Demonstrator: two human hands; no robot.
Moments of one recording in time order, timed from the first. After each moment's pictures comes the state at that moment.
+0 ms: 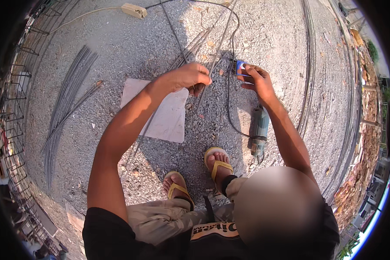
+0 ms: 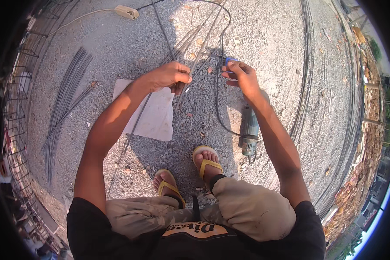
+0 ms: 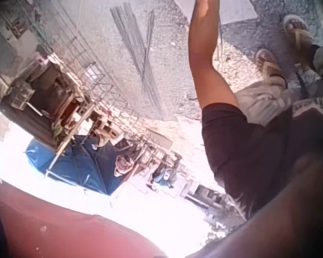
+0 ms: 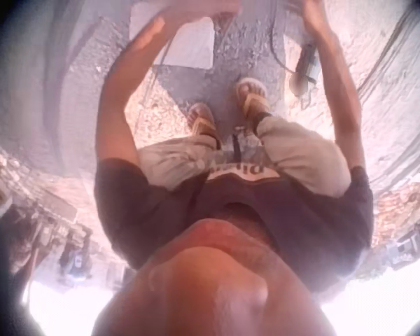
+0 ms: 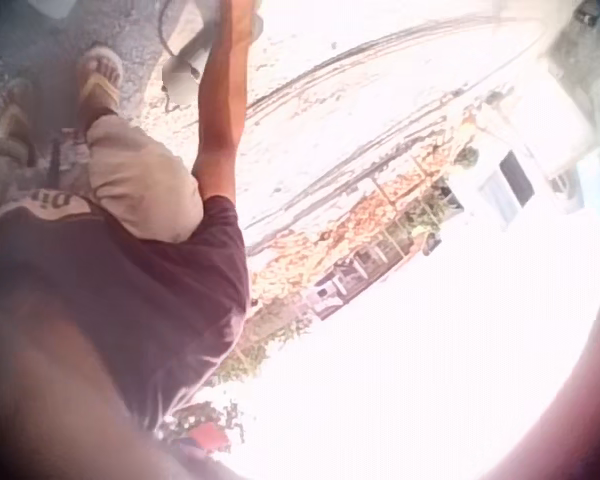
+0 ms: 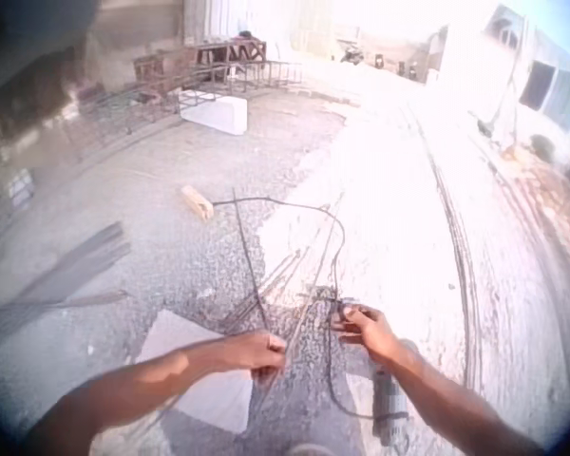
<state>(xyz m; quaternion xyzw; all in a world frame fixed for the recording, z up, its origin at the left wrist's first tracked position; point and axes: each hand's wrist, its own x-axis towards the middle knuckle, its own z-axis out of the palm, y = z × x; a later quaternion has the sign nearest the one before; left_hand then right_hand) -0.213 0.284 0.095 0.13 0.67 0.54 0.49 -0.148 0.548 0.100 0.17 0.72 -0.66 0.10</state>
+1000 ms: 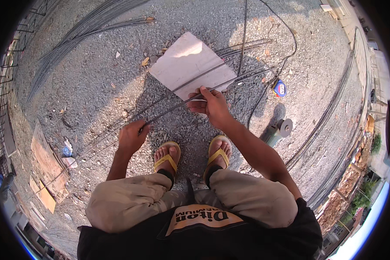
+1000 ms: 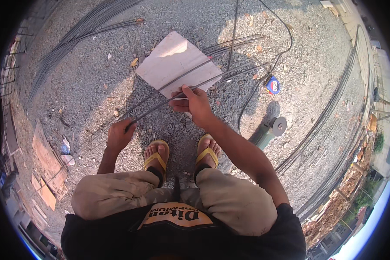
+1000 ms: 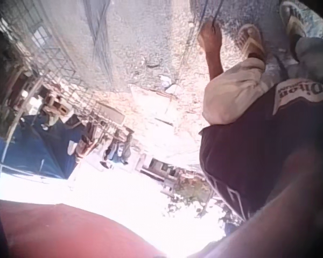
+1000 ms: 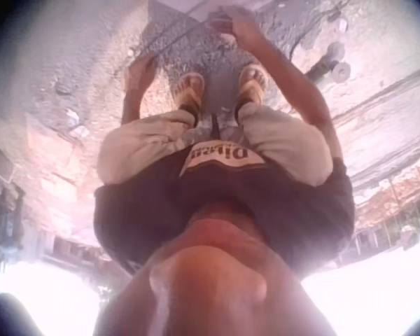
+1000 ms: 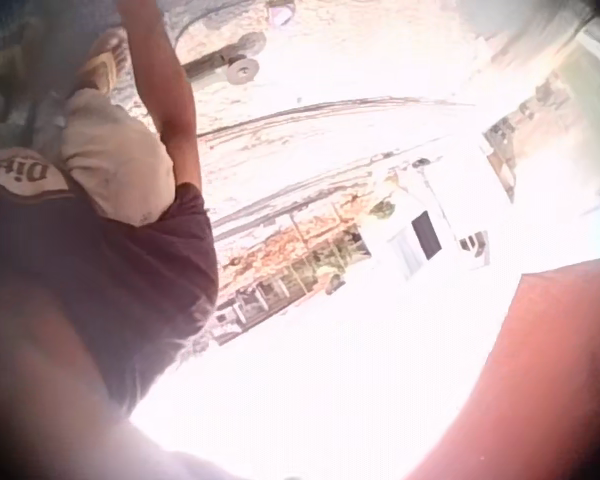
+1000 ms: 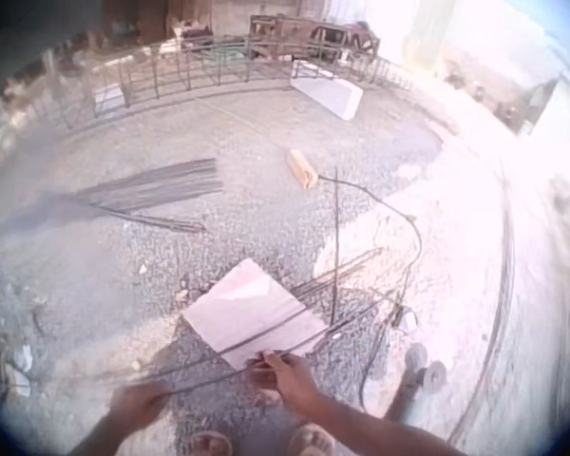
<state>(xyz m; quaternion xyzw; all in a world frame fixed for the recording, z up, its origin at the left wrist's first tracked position) 0.153 0.074 0.044 -0.17 0.92 0.32 0.17 -0.046 0.309 0.042 0.14 0.53 -0.72 0.43</state>
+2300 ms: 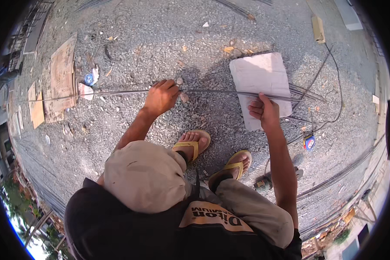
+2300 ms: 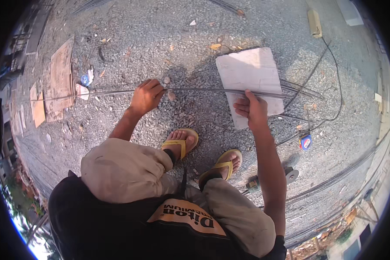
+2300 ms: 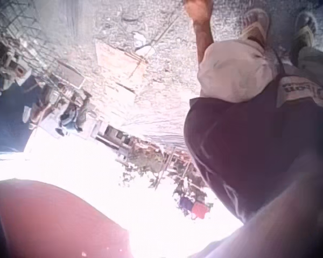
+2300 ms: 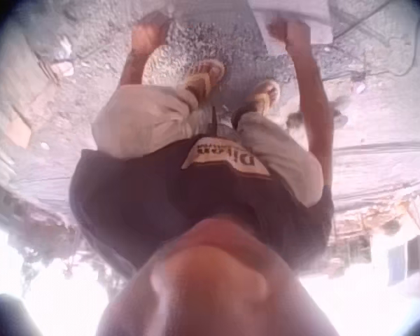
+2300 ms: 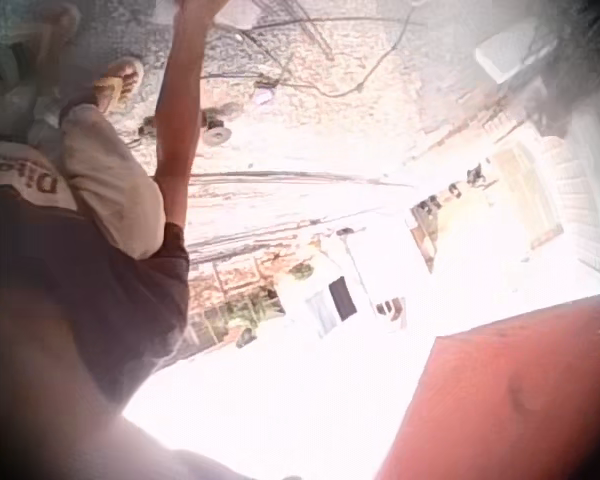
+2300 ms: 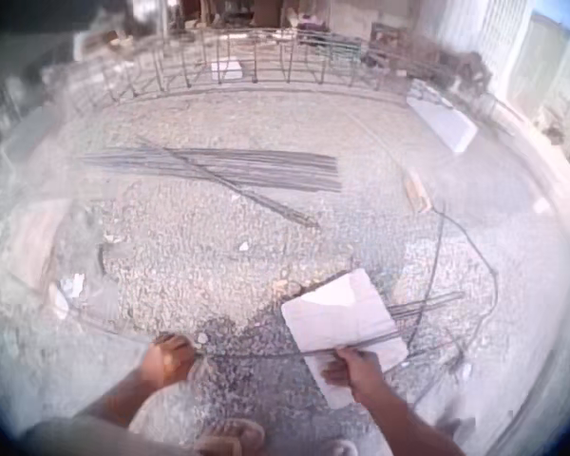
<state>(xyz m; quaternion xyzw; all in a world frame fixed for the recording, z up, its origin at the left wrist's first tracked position) 0.187 0.017 0.006 -0.15 0.97 0.15 -0.13 -0.089 0.274 0.025 0.12 0.67 -0.56 0.48</state>
